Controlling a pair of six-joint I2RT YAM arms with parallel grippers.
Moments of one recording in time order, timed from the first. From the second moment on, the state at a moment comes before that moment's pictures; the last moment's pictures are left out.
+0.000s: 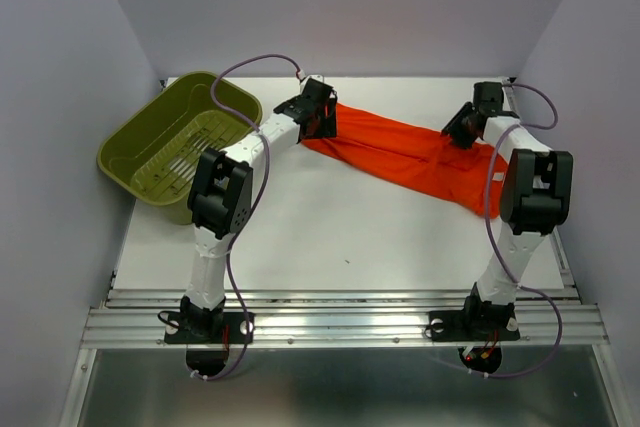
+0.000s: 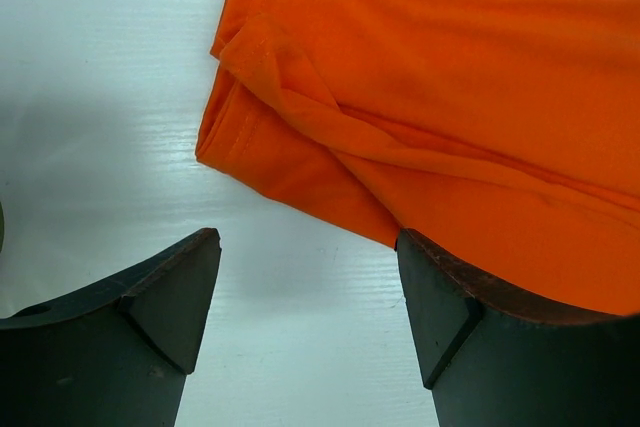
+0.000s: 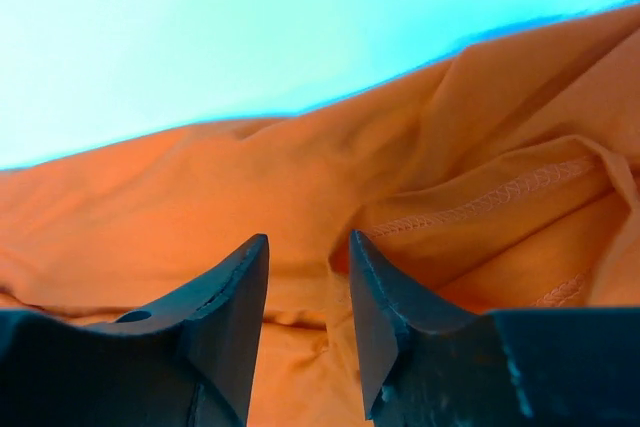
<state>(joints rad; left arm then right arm) -0.54 2.13 1.79 -0.47 -0.26 -0.44 -0.09 1.98 1.47 -0.38 -0.03 0.66</state>
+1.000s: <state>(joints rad) -0.54 2.13 1.77 -0.48 -0.28 -0.44 -0.18 1.71 1.08 -0.34 0.08 0.68</state>
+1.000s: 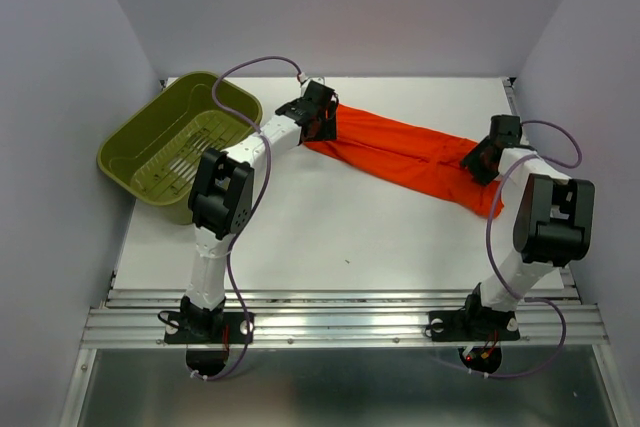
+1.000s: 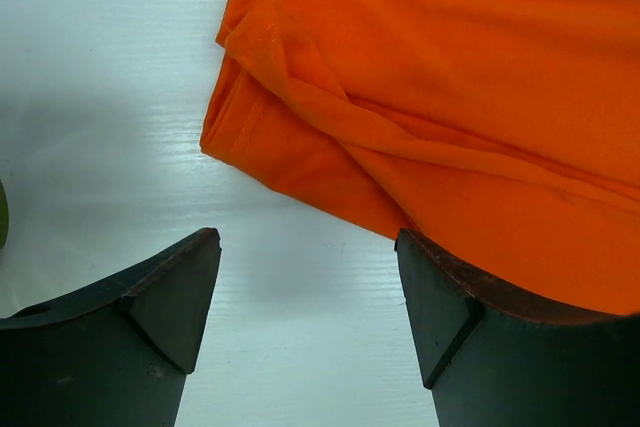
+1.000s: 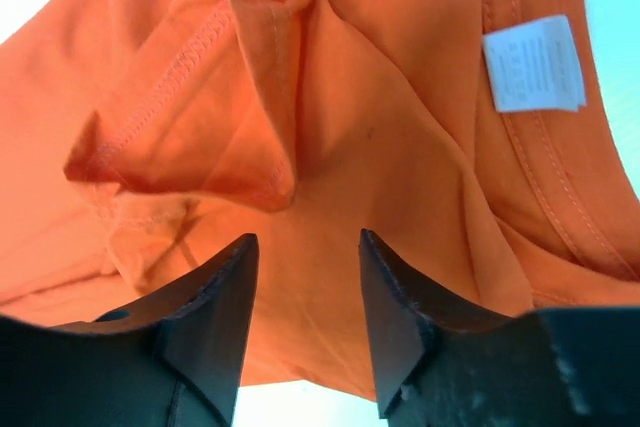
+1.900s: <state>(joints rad) -0.54 2.13 1.78 -0.49 -0.28 -0.43 -0.18 1.86 1.25 -0.28 0.05 0.69</state>
